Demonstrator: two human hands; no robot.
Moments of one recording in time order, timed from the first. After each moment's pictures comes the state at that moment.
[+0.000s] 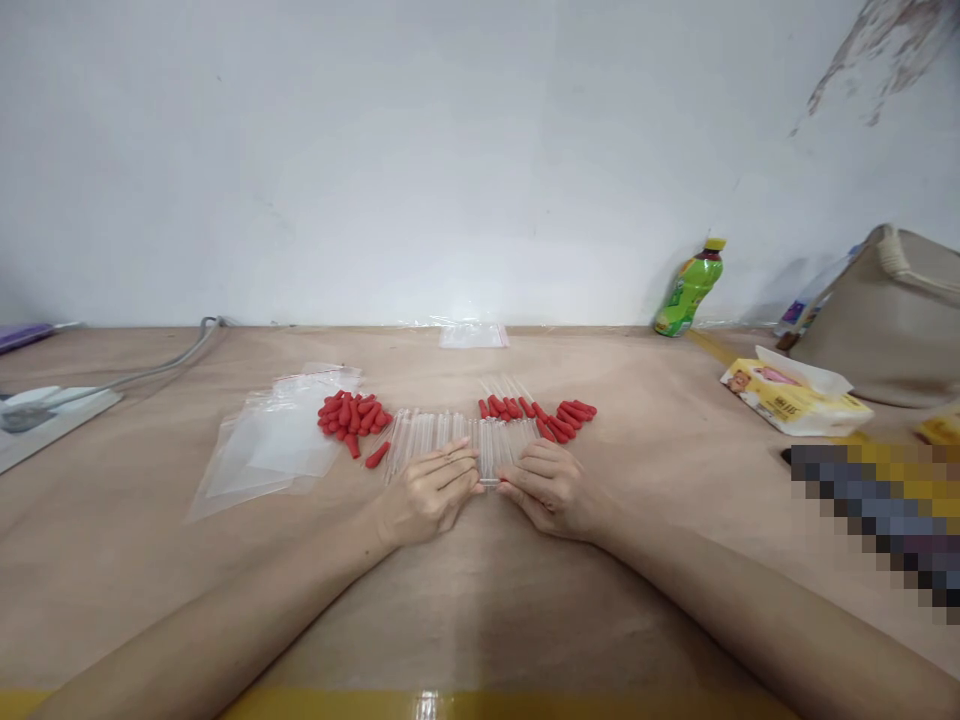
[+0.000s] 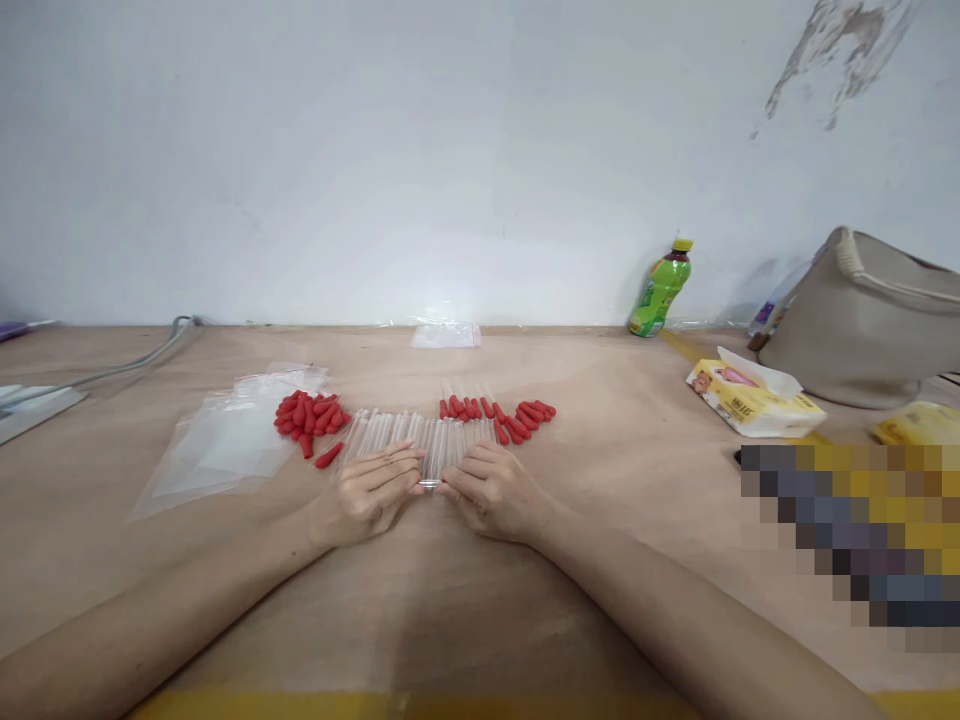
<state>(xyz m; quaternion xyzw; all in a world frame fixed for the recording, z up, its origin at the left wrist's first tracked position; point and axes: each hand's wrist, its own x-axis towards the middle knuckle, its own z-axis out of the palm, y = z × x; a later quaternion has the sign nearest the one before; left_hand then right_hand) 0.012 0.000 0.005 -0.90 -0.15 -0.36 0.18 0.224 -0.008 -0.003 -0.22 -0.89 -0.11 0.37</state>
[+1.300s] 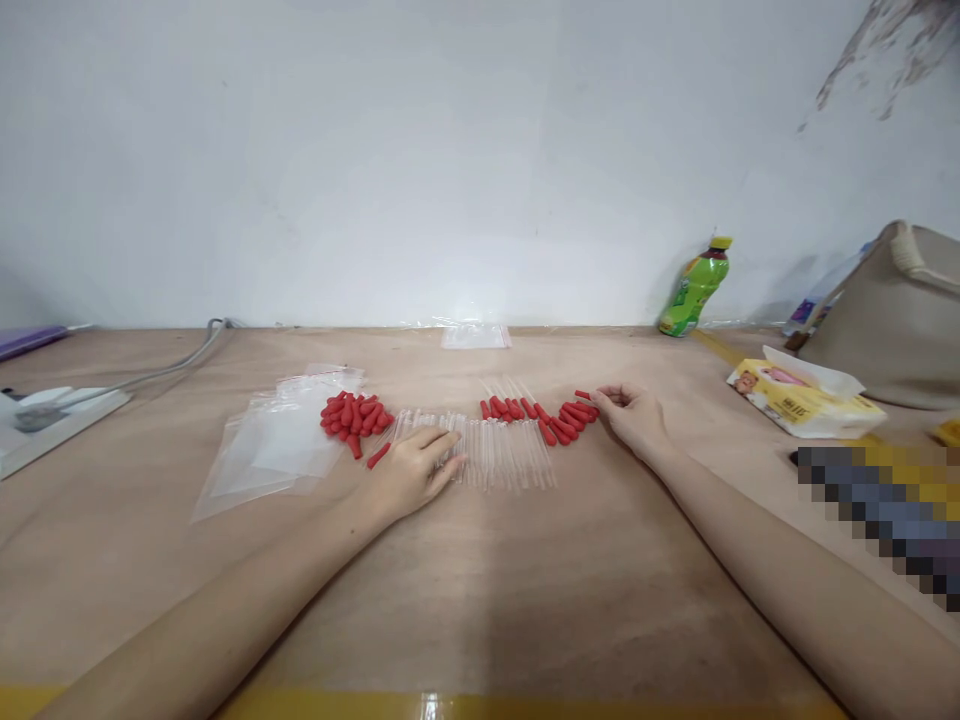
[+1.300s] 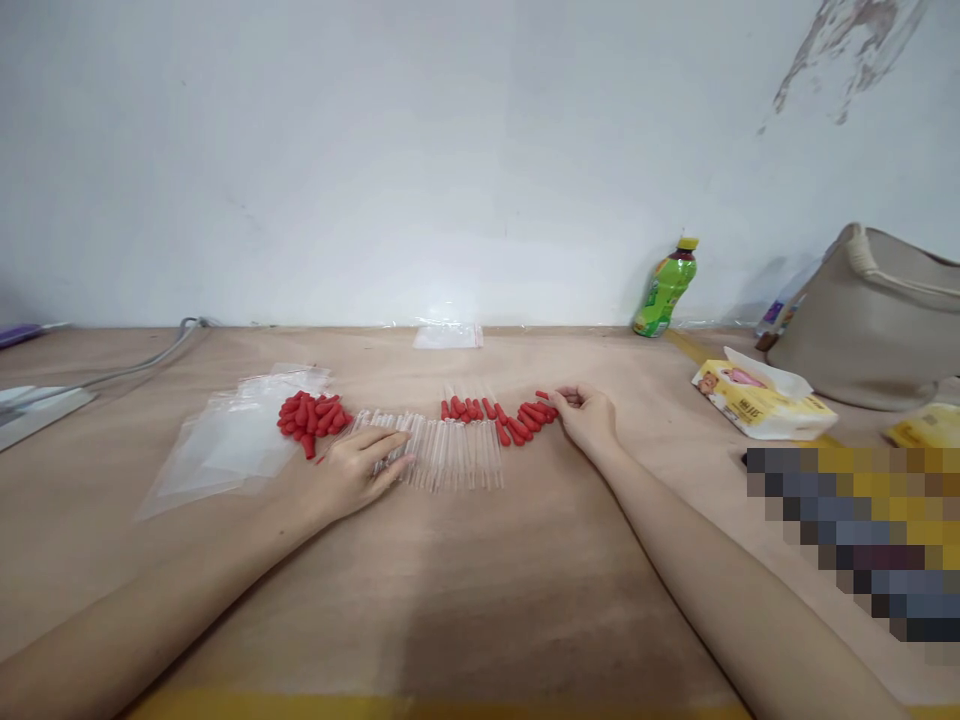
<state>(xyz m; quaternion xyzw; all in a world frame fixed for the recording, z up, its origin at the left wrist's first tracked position) -0.006 0.016 0.006 -0.87 -0.32 -0.33 0.15 0.324 0.076 -0.026 -0.63 -0.54 0.20 0.53</state>
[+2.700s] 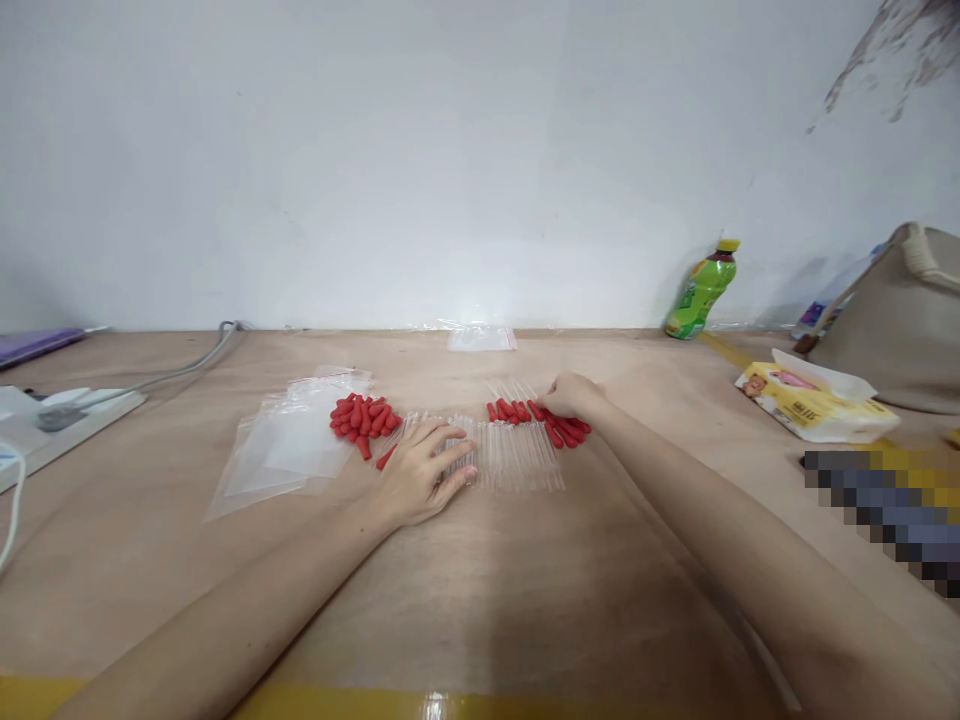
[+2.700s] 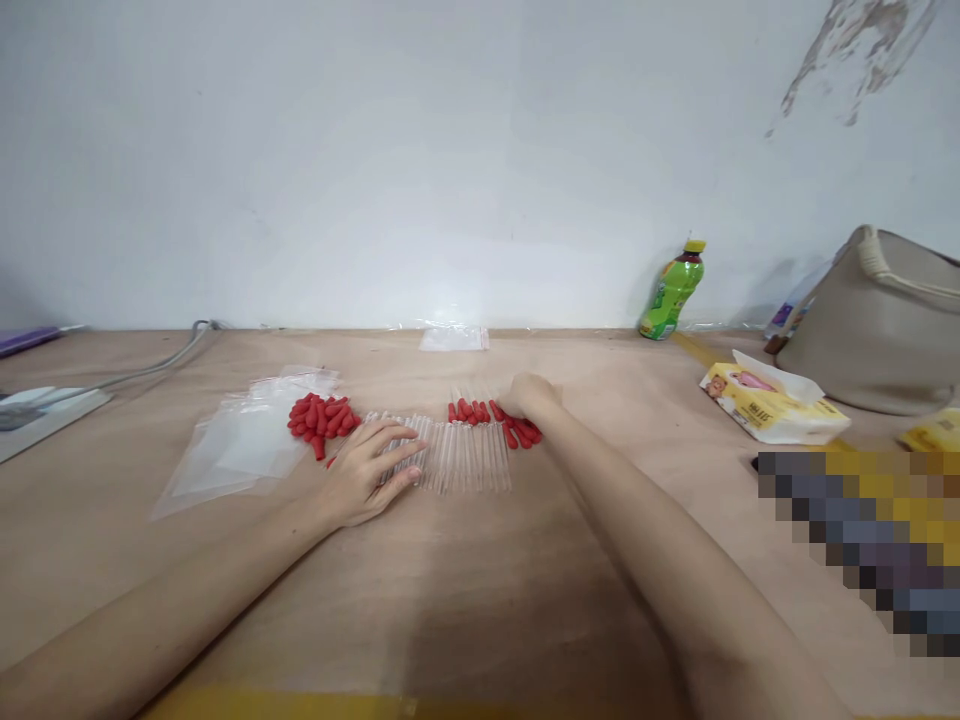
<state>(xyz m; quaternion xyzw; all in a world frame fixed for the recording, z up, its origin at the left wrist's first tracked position) -0.009 0.014 0.005 -0.89 -0.32 -0.30 0.12 0.242 0.104 0.038 -0.73 -0.65 0.17 0.13</state>
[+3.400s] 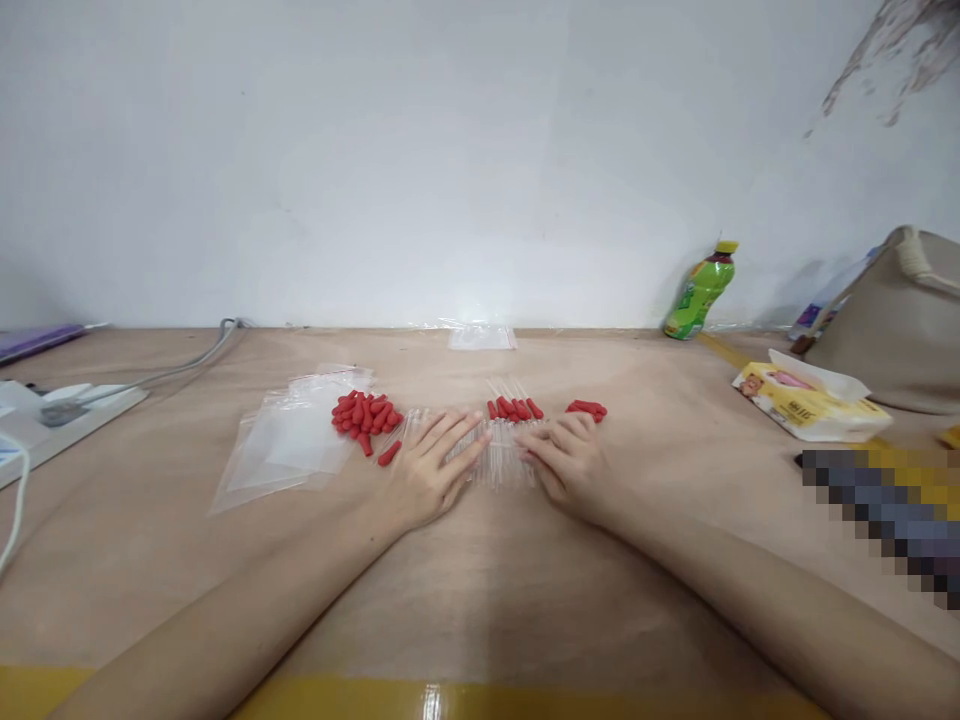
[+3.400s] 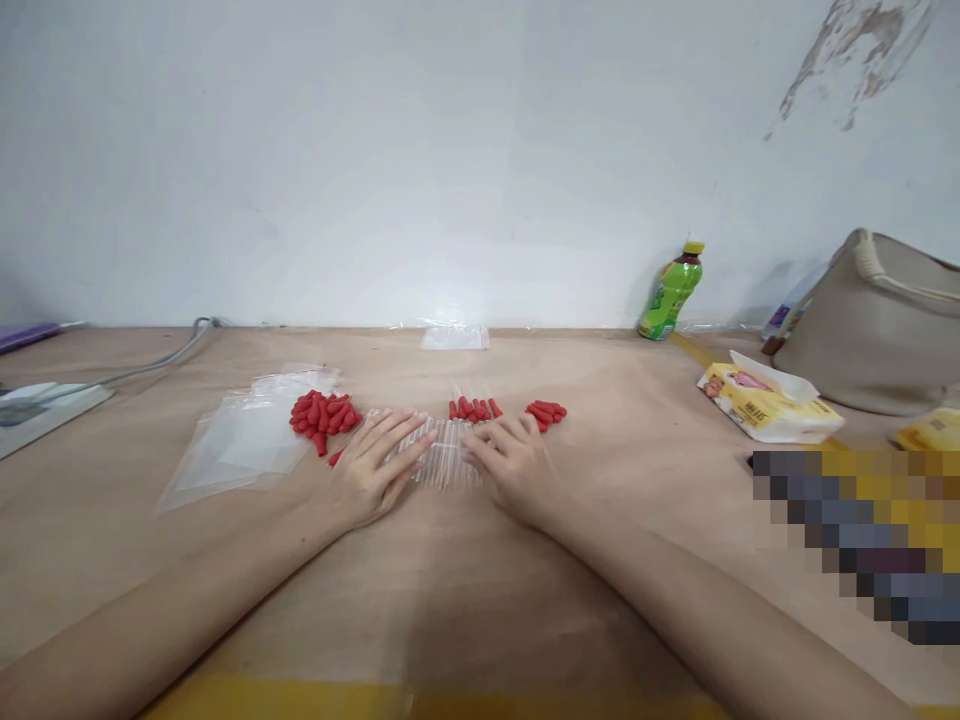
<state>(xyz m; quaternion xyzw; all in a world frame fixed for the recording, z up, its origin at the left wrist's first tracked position) 0.001 0.003 0.012 -0.88 -0.26 -0.31 0.25 0.230 0.000 0.005 -0.33 -0.84 -0.14 0.41</state>
